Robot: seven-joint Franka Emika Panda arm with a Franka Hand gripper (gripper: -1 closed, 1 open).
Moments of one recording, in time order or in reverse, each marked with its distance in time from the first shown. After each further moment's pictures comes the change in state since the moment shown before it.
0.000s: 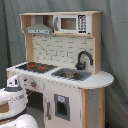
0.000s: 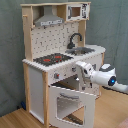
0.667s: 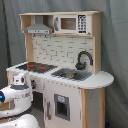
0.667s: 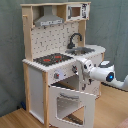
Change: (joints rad) arm -0.077 0.005 -0.029 -0.016 -0.010 0.048 0.060
